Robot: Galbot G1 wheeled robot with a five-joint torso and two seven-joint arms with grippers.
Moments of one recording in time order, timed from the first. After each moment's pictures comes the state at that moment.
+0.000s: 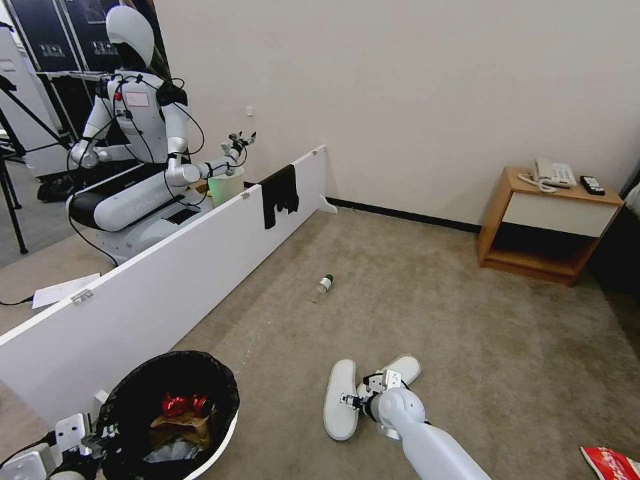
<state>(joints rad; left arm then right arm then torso) 1.65 -1.39 -0.98 -2.13 -0.59 0.63 -0.14 -0.78 1.36 -0.01 1.04 1.07 -0.56 0.39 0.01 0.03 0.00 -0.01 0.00</state>
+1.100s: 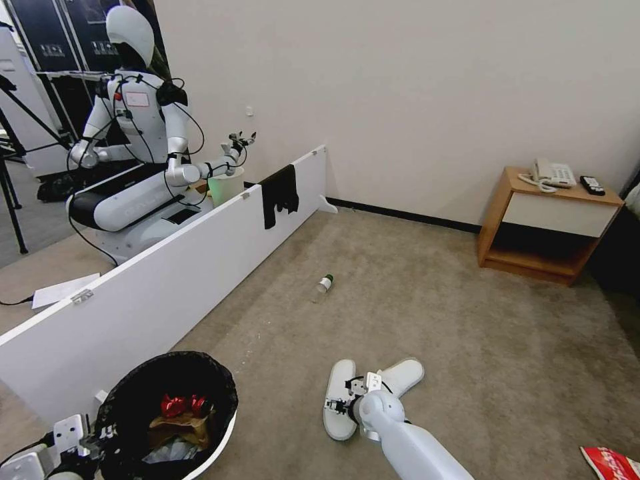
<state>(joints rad) 1.66 -1.39 -0.99 -2.13 -0.59 0.62 -0.13 -0.71 1.44 -0.07 0.89 0.99 -0.53 0.30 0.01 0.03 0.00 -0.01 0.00</state>
